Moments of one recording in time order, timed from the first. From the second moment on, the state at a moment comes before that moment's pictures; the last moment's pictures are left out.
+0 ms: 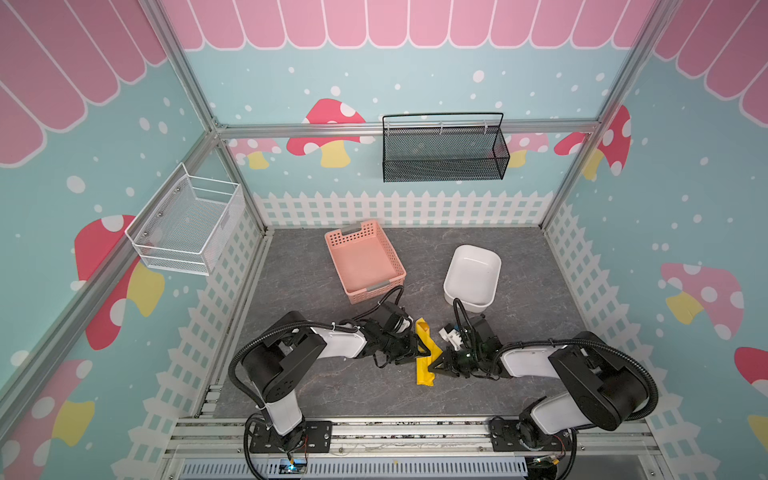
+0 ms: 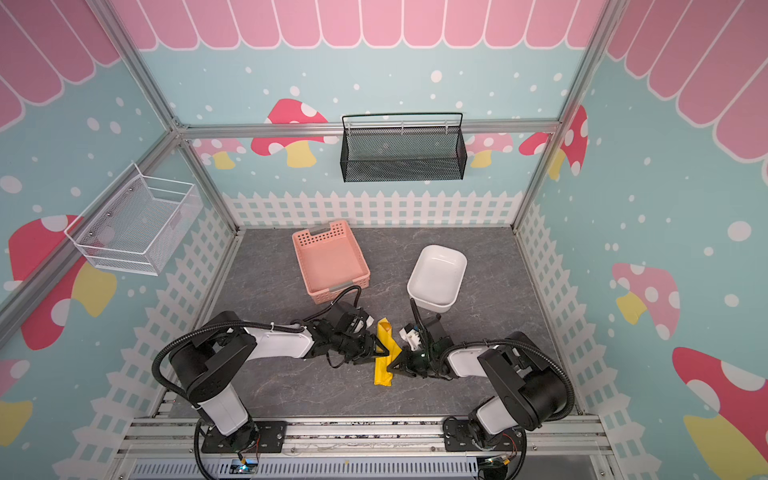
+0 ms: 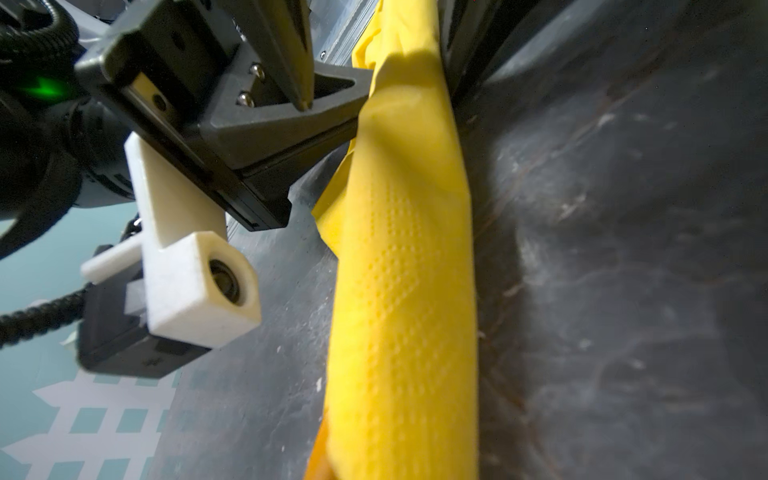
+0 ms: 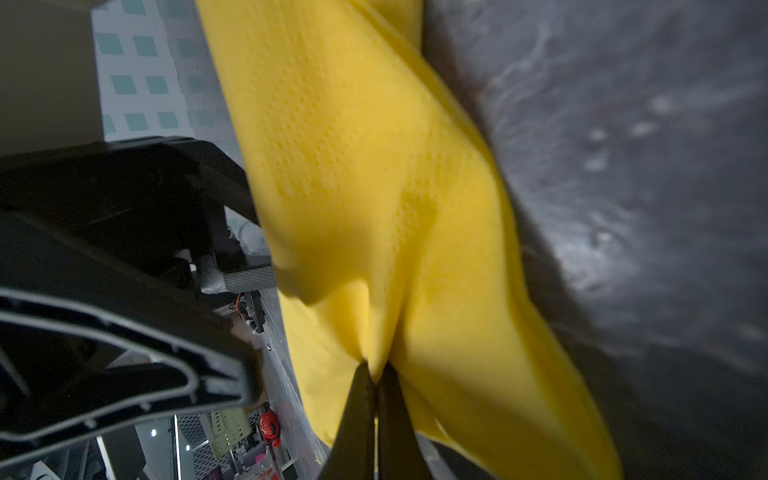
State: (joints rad) left arm -0.77 1.77 0.76 0.14 0.64 -1.03; right arm 0.54 1.49 0.35 0.18 -0.75 0.79
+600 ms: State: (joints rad) left arm -0.77 1.82 0.86 0.00 0.63 -0.90; right arm 0.54 1.50 0.35 0.19 -0.76 0.79
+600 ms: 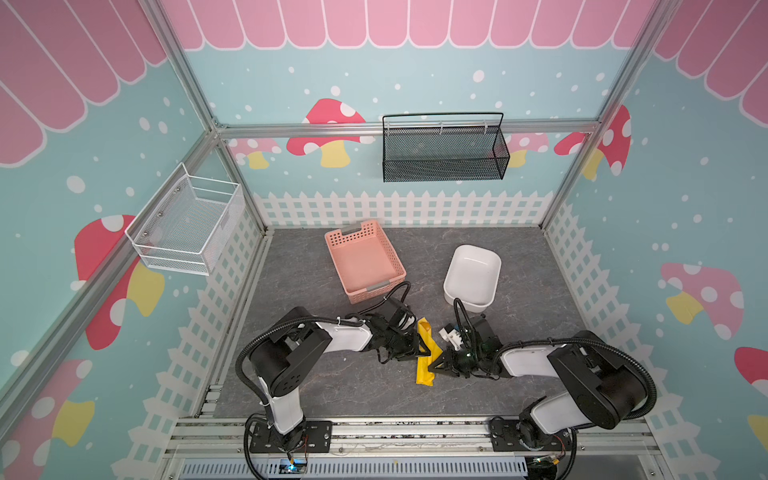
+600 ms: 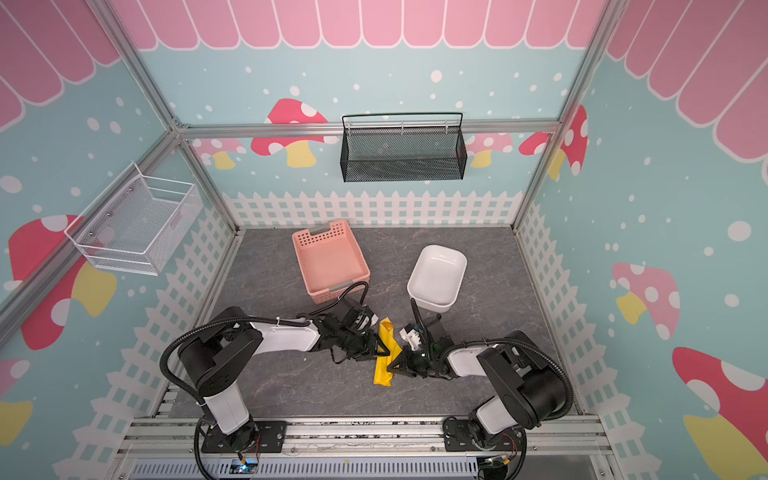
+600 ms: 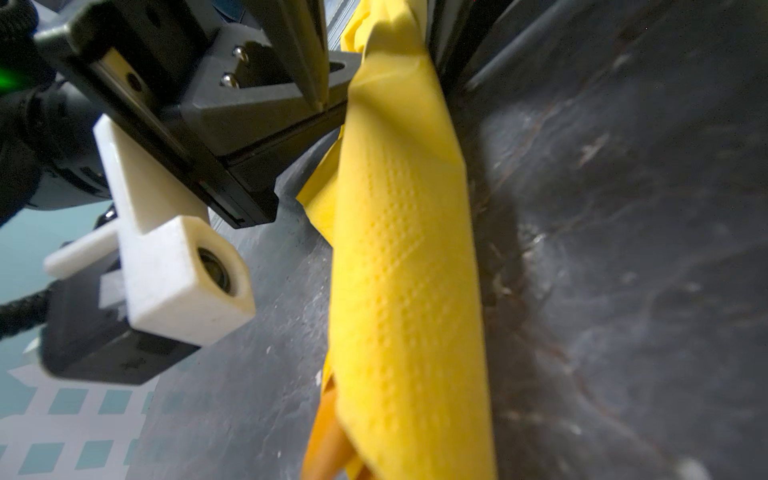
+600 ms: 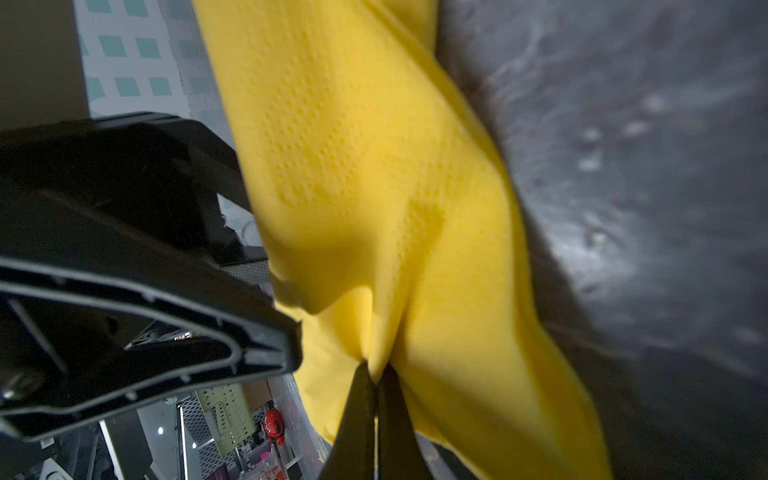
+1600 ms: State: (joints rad) left arm -0.78 1.81 0.86 -0.02 0.64 -0.93; right arm 0.54 1.37 0.24 0.34 -0.77 1.01
